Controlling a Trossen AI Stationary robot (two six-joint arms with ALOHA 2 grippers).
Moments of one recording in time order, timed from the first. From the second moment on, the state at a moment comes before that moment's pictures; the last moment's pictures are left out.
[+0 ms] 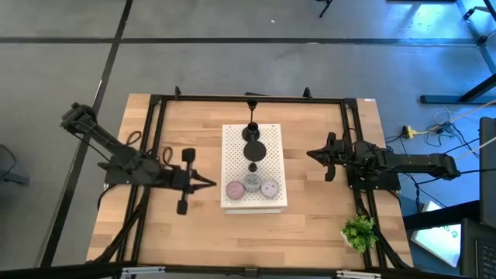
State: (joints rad) left arm -0.58 0.98 0.72 0.16 -0.55 0.10; right arm -0.03 0.17 0.01 0.04 0.12 0.23
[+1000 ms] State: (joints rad) left arm -0.17 0.58 0.30 0.31 -0.10 0.09; right arm -0.03 0.17 0.01 0.04 0.12 0.23
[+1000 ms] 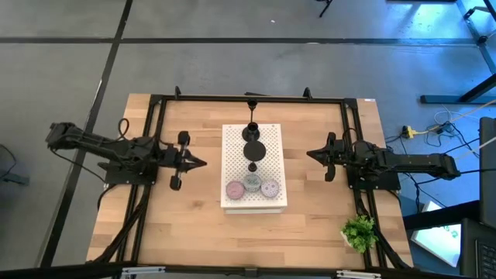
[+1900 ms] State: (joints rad) left arm -0.12 0.28 0.01 0.46 -0.05 0.09; right arm -0.03 0.17 0.01 0.04 0.12 0.23
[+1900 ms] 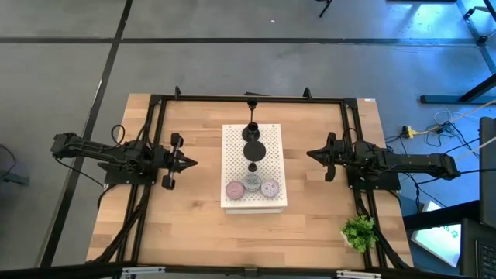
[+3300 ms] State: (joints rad) left arm -0.12 0.35 0.01 0.03 -0.11 -0.06; right arm -0.03 0.17 0.01 0.04 0.12 0.23
